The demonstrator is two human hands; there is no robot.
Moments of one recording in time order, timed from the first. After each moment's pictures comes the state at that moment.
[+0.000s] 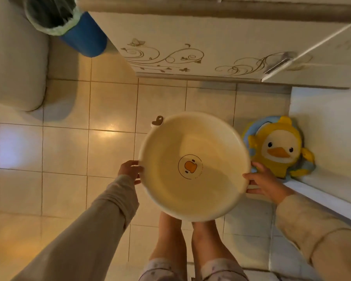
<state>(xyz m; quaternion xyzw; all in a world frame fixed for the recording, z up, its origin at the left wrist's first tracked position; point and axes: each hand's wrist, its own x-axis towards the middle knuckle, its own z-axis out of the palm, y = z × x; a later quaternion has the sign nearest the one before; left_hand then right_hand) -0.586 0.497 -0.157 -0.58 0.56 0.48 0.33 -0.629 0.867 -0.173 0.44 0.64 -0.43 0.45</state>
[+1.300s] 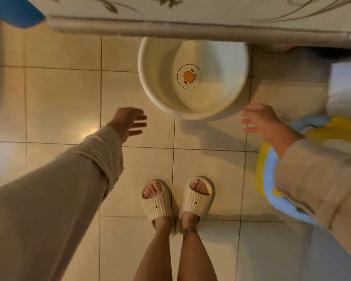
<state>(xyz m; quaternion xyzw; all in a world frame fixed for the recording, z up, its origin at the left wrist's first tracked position) -0.762 0.507 -0.409 -0.47 0.61 0.56 0.32 -0.812 0.822 -0.427 0.36 0.74 -0.47 0.33</state>
